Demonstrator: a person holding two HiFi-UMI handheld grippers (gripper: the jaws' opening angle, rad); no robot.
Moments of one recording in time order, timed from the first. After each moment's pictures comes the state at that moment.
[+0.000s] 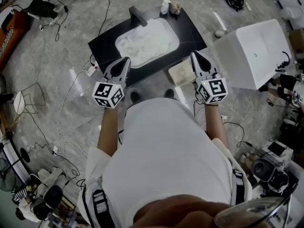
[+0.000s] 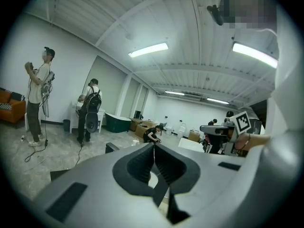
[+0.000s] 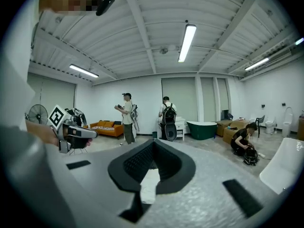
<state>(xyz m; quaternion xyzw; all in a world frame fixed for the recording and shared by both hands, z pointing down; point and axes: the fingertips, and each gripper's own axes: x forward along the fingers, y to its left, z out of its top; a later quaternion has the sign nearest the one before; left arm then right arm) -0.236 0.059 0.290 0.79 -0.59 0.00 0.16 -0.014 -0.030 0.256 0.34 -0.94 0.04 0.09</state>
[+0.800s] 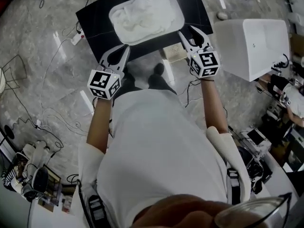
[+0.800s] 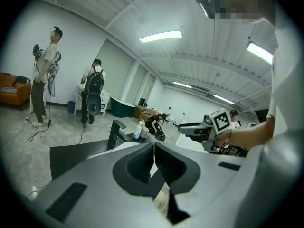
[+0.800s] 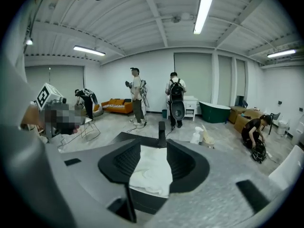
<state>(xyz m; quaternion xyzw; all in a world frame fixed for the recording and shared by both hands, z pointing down) -0.260 0.048 0.390 0.77 -0.58 0.03 0.26 -0.107 -0.095 0.395 0.25 -0.93 0.07 0.24</state>
